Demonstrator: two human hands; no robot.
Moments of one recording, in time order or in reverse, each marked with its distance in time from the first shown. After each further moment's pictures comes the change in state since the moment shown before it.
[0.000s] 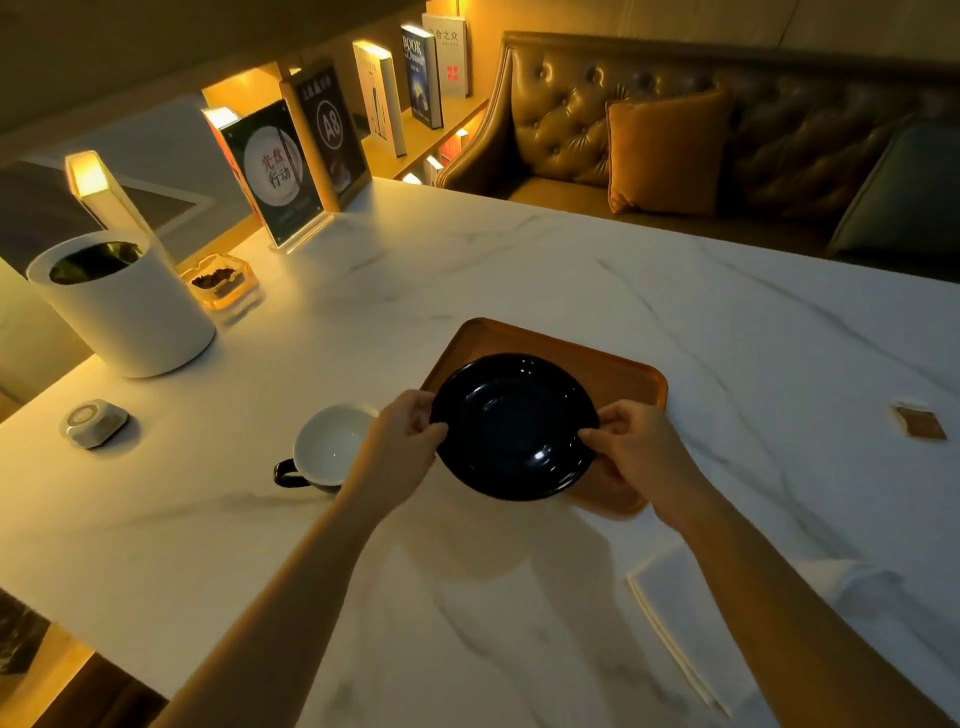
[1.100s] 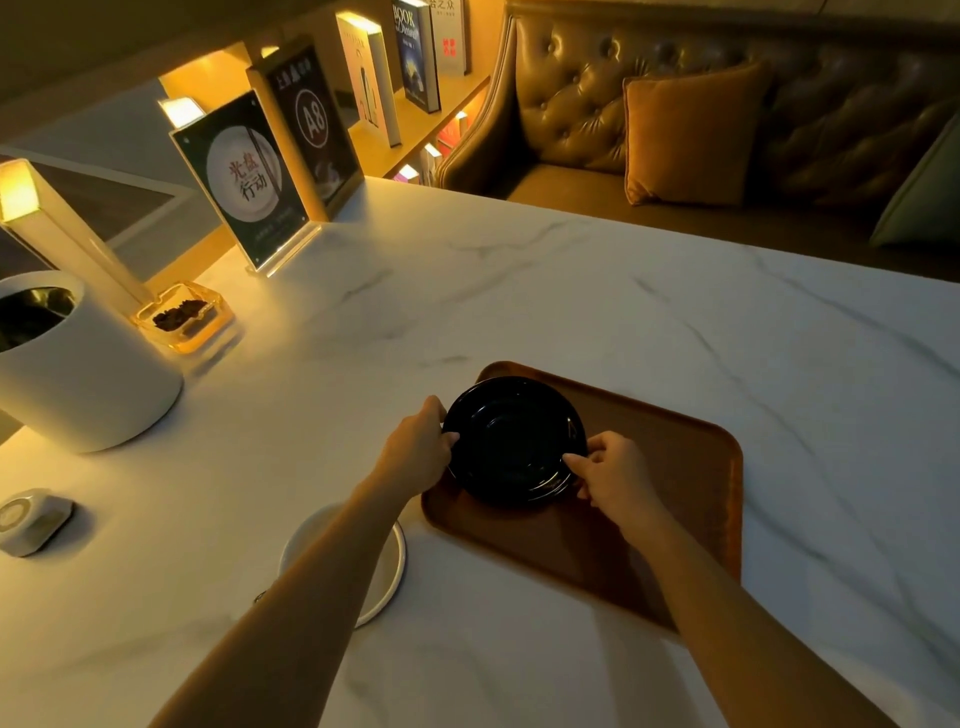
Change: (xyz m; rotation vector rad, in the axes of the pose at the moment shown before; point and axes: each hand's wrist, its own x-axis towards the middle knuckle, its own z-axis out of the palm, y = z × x) left_hand 0.147 -0.043 0.006 0.569 -0.257 -0.127; right_hand 0.131 0.022 0.075 -0.043 -0.019 0.172
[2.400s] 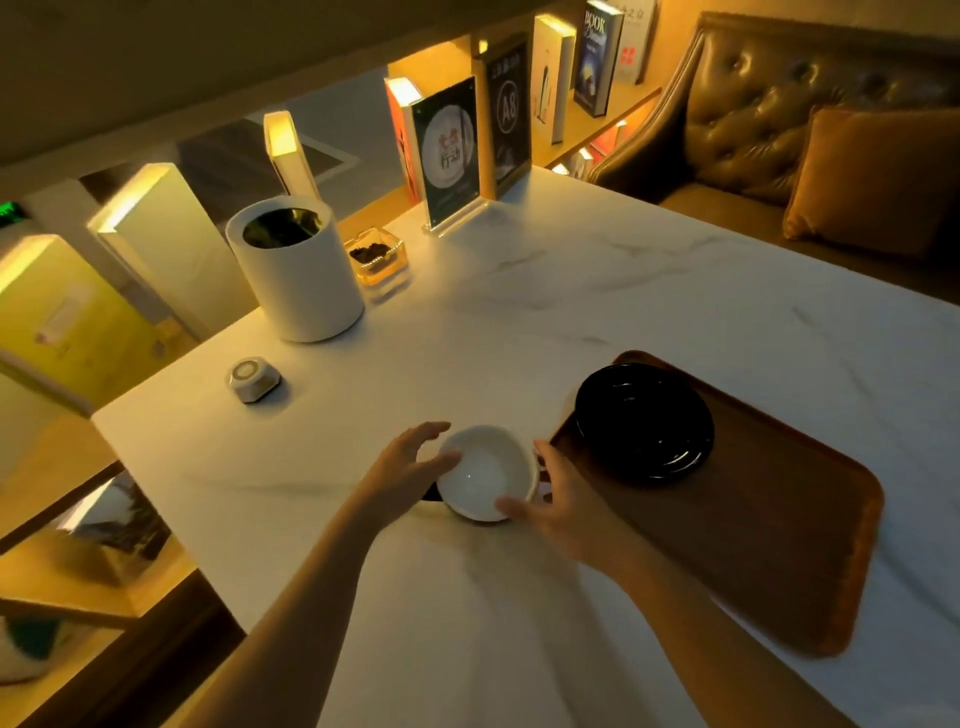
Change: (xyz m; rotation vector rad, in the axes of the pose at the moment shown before) left_hand -0.140 -0.117 -0.035 -0.510 0.199 -0.192; right_hand -0.101 -0.047 0.111 -0.109 -0.578 -0.349
